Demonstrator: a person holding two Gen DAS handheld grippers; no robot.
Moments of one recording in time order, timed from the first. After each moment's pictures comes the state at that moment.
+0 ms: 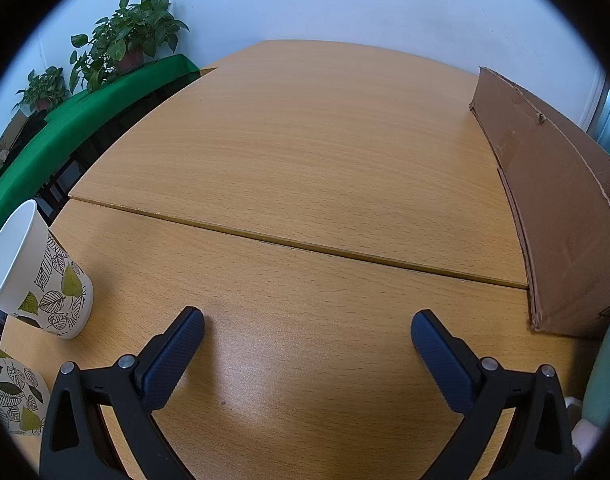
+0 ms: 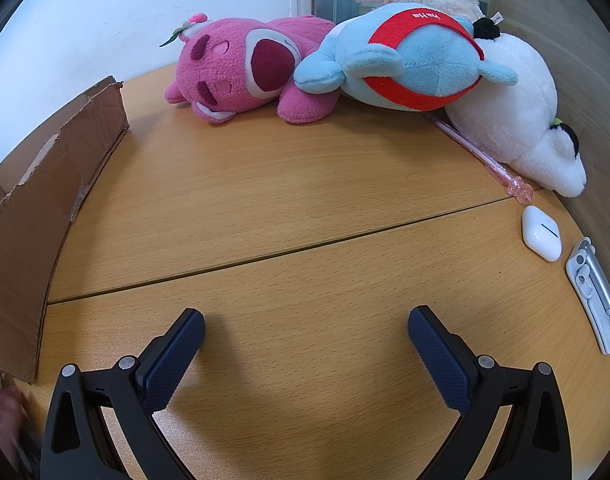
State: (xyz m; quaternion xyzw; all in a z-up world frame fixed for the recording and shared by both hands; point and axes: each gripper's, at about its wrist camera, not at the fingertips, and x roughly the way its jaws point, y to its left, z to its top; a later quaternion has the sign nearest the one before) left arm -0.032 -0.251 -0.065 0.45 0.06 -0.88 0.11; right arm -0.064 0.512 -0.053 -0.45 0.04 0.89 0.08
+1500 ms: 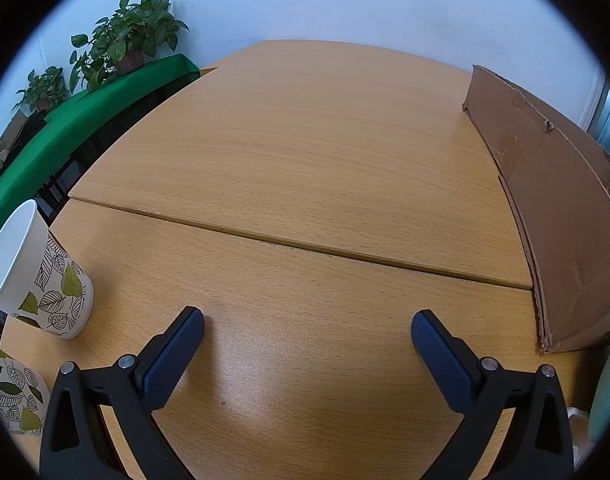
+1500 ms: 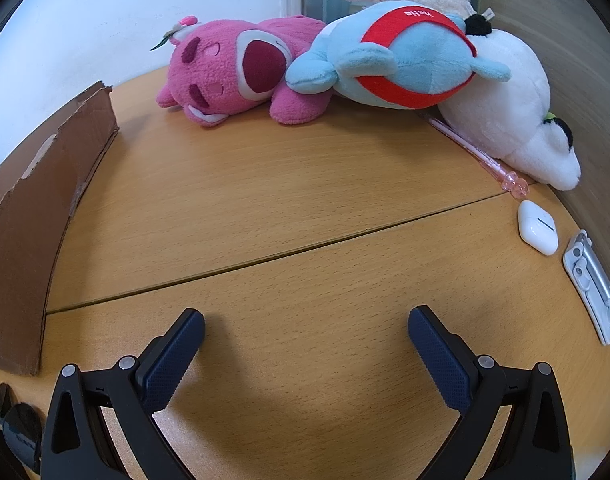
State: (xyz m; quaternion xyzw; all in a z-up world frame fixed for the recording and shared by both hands) left arm -0.033 -0.252 -0.065 0.45 0.06 -0.88 0.11; right arm -0.066 0.510 -0.052 -0.45 0.05 0.88 0.10
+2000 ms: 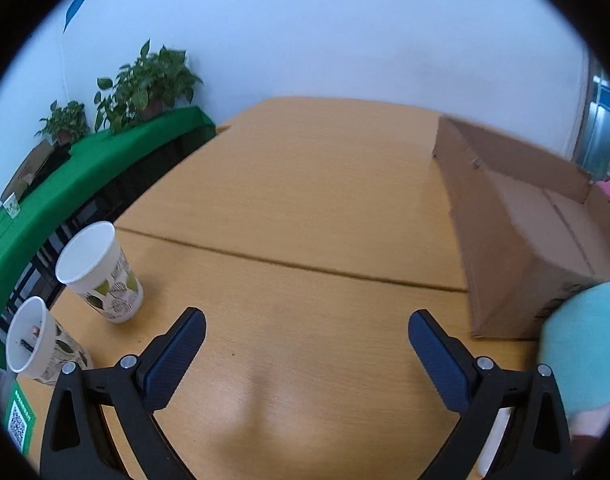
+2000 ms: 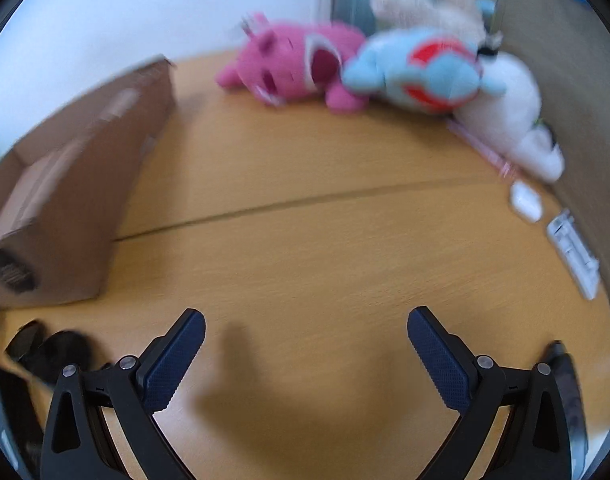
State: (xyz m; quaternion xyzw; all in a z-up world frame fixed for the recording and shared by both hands) left arm 0.039 -0.206 -0.001 0.35 0.04 -0.93 0.12; right arm 0.011 0.442 -0.026 -0.43 0.01 0.90 0.08
